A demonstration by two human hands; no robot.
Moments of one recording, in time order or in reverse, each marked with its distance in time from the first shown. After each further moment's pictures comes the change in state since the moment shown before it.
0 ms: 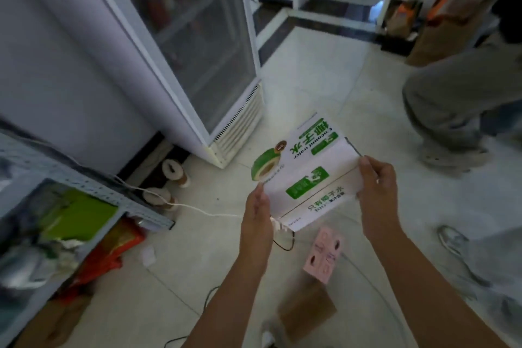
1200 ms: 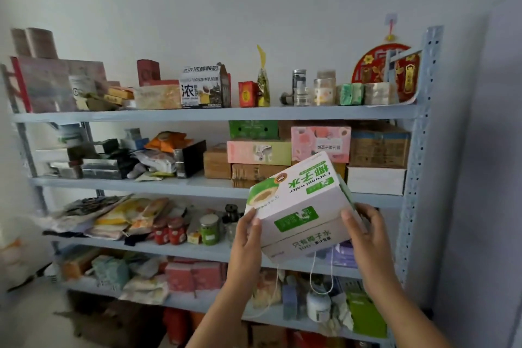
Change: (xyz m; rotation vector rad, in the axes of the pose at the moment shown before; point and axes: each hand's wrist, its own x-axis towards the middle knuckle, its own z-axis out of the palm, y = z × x) left_hand -0.501 0.115 -0.527 -0.380 1.069 0.625; right_hand -0.622 -0.266 0.270 0.219 -1.368 -0.520
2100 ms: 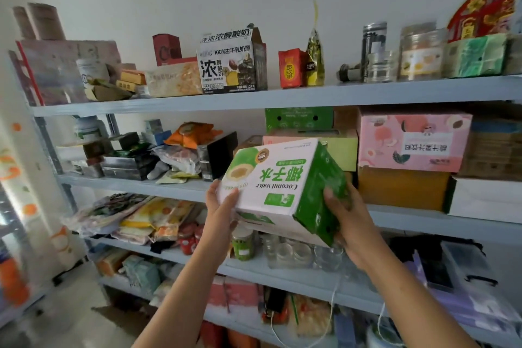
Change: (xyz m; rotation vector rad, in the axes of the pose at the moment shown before) left_hand 0.287 -0.017 -0.115 -0.154 0.127 0.008; right_hand 0.201 0.102 0.214 0.459 -0.394 0.293
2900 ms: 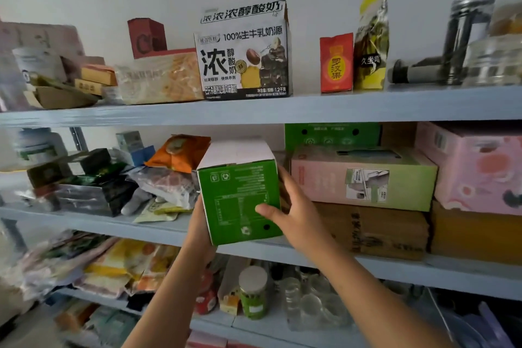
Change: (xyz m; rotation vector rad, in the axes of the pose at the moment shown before) left_hand 0.254 -0.006 -0.071 -0.145 -0.124 -0.059; right_hand 0.210 0.087 0.147 -0.664 -0.199 -0.267
